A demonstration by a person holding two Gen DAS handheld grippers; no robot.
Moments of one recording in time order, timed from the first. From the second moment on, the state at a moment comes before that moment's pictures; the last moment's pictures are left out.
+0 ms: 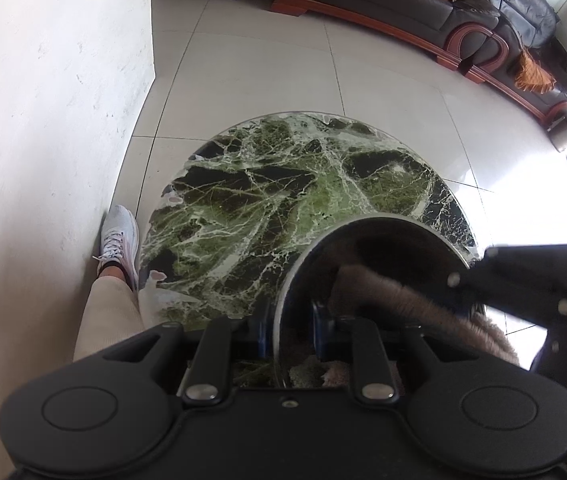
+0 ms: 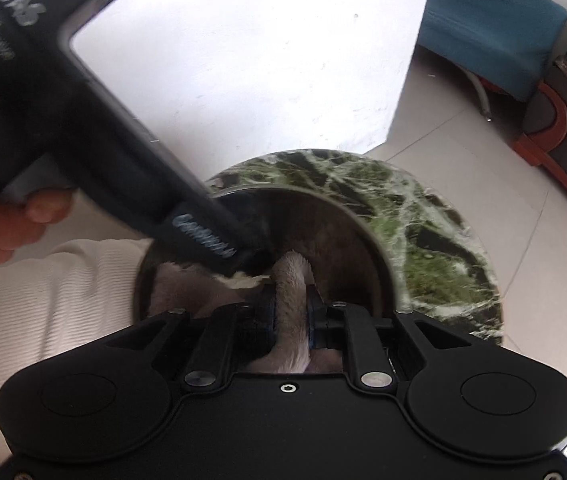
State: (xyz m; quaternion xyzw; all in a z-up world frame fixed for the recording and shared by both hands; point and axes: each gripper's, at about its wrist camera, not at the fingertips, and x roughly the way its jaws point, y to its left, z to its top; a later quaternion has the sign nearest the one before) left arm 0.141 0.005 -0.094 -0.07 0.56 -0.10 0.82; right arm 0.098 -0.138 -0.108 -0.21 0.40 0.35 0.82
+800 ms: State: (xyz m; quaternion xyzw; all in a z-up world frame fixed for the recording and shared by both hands) left arm 0.155 0.007 -0.088 -0.04 0.55 -0.10 0.83; right arm 0.133 -0.139 -0.106 -0.20 0.37 0.33 0.85
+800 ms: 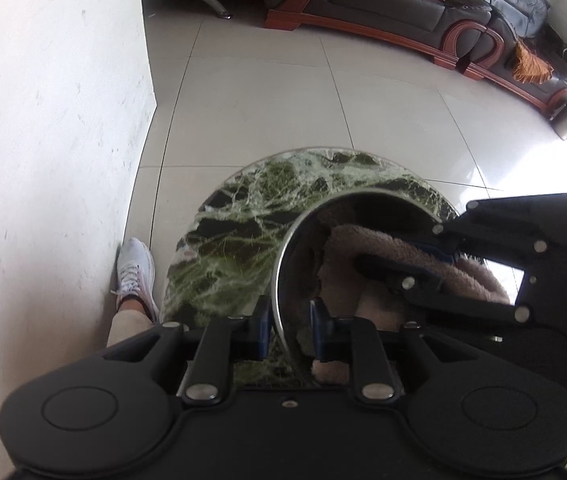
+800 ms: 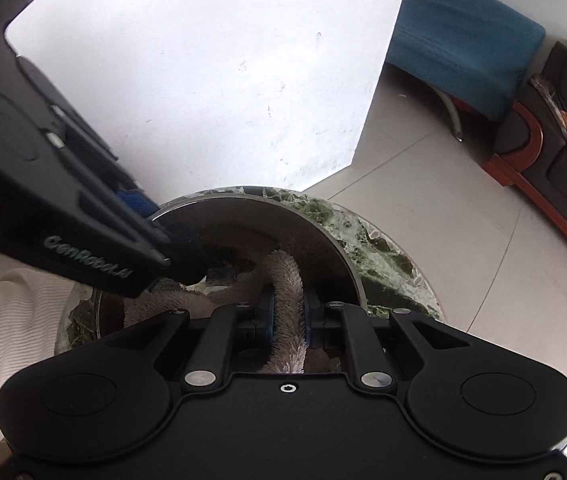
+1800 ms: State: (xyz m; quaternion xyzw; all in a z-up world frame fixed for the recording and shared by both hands) left arm 0.145 -0.002 -0.091 -0.04 0.54 -0.07 0.84; right arm 0.134 -0.140 -0.083 -0.21 0.37 0.33 0.84
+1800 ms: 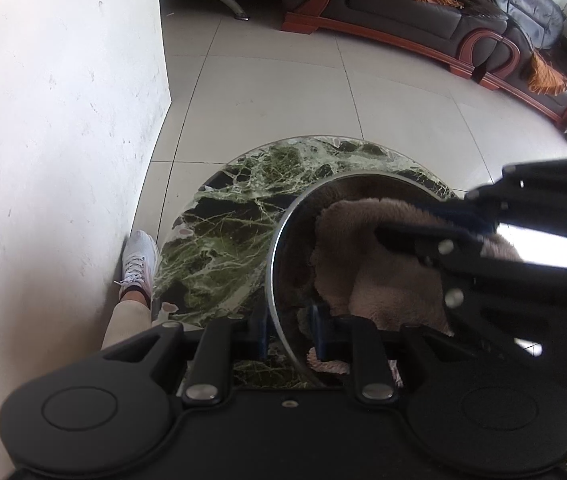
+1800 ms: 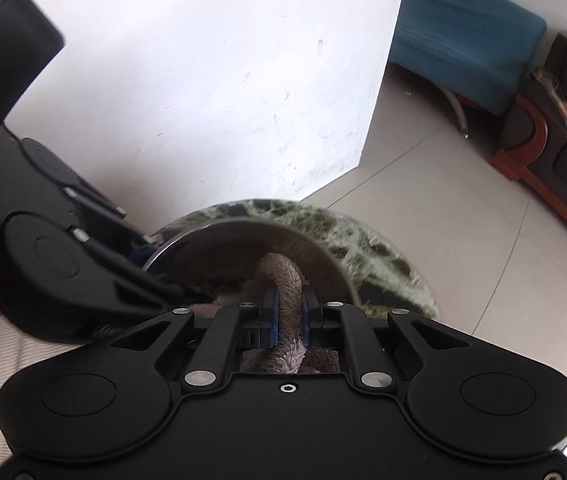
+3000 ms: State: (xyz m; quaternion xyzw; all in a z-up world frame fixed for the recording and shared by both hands) left arm 0.148 -0.001 -0.090 -0.04 0.54 -0.08 0.84; right arm 0.122 -0.164 -0.095 -0.17 0.41 0.33 0.83
